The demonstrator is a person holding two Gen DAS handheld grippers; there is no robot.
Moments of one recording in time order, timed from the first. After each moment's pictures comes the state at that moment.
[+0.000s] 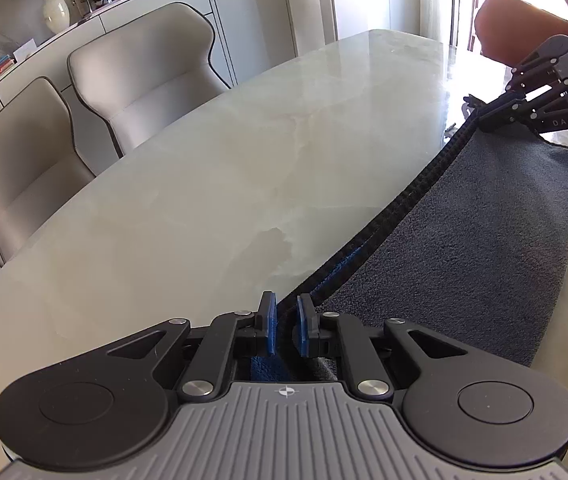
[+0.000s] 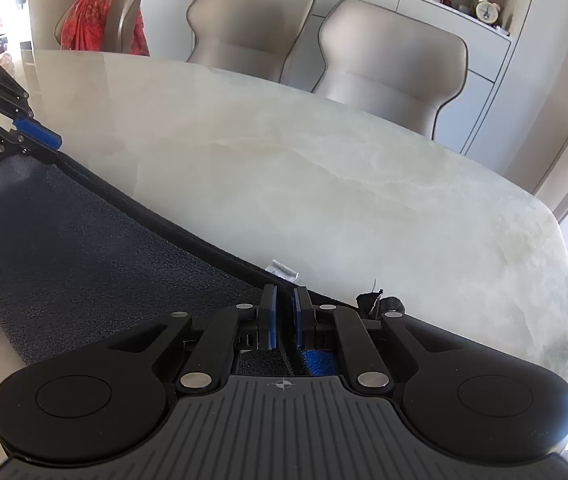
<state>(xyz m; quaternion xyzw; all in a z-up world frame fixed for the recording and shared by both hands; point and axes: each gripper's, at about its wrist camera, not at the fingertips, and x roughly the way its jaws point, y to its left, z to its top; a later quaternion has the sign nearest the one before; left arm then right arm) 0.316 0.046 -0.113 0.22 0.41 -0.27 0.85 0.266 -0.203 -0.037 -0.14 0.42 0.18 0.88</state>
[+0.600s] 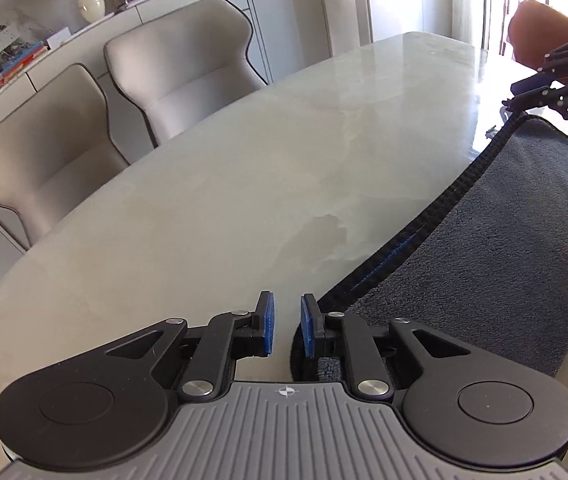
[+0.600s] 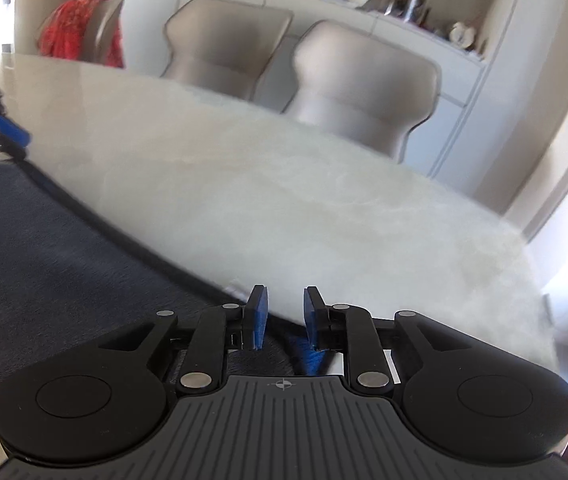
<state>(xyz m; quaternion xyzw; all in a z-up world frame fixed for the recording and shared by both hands) 0.312 0.073 -0.100 0.22 0.39 -0.21 0.87 0.264 -0.215 -0.027 -0.14 0.38 0.12 0.91</state>
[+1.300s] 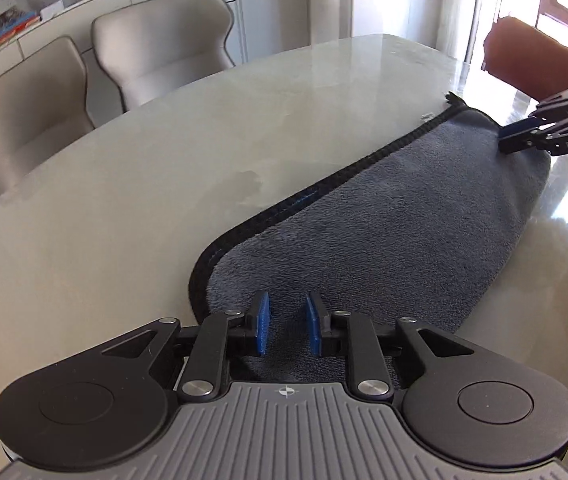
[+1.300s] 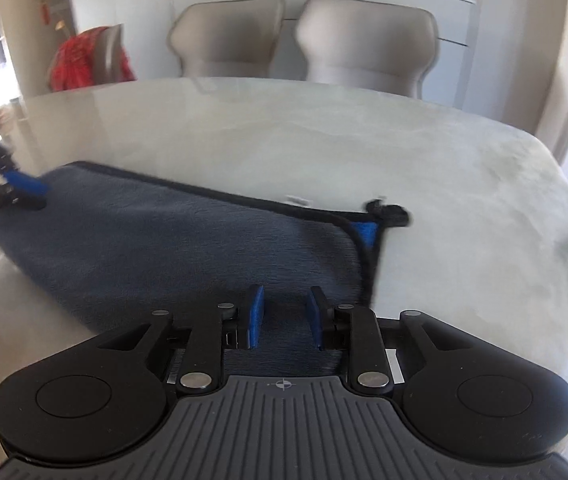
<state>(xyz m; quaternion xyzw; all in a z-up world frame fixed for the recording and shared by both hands) 0.262 0.063 -0.099 0.15 0.43 -0.24 0.86 0.206 -0.243 -0.038 -0.02 0.43 0.14 0.89</state>
